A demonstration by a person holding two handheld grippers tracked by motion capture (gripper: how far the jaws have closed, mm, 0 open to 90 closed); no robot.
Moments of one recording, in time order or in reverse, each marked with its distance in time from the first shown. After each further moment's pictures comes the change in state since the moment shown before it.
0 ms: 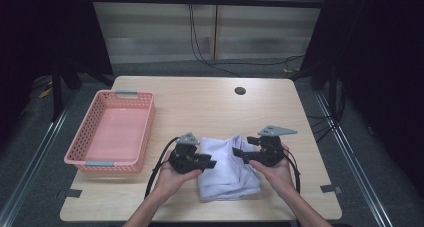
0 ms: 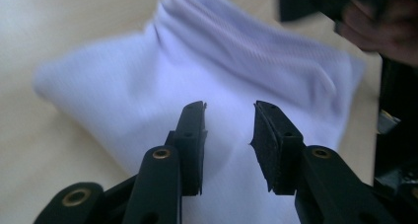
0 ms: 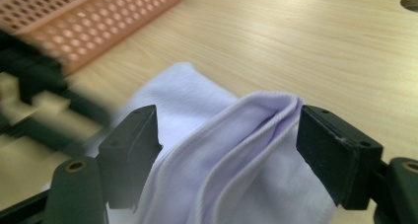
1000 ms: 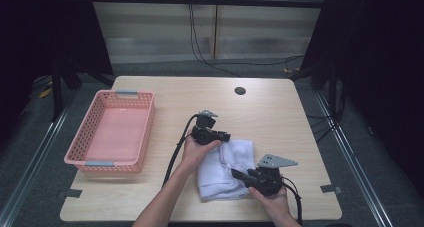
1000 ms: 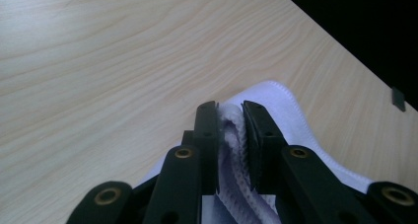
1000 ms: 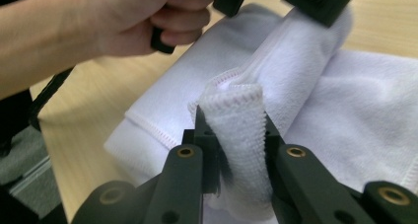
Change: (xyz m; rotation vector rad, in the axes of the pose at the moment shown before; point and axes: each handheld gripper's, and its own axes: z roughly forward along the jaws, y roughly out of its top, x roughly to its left) left arm 0.050 0.076 0.077 -0.036 0.052 -0.125; right arm 0.039 -0.064 -0.017 -0.044 0.120 0.016
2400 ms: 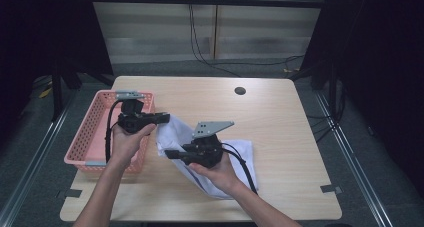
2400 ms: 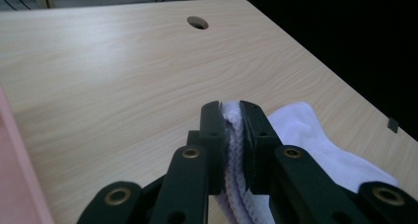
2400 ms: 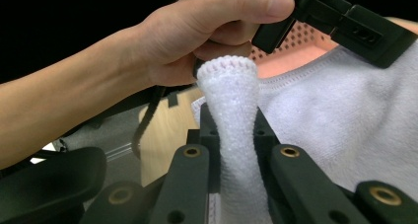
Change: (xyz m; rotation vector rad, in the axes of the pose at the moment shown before) left arm 0.047 -0.007 -0.191 -0.162 0.163 -0.031; right arm 0.093 0.126 0.090 -0.026 0.387 -0.210
